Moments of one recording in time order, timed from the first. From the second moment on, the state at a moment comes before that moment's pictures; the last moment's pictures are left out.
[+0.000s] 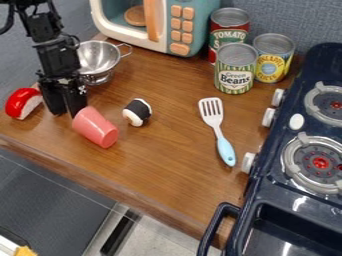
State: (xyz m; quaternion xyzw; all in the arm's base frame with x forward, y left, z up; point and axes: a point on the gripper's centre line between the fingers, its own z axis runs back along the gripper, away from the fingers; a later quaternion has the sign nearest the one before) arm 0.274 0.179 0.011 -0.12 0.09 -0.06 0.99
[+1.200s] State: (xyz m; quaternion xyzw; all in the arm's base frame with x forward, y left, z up) arm 0.242 0.098 0.068 -0.01 -0.01 -0.12 0.99
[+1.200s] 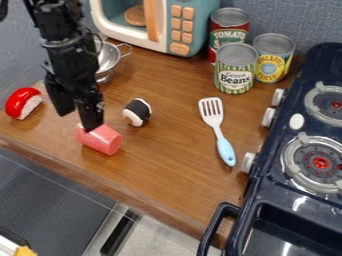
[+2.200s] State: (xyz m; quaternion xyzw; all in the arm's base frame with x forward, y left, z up) arm 0.229 0.073 0.111 0.03 -0.07 -0.08 0.99
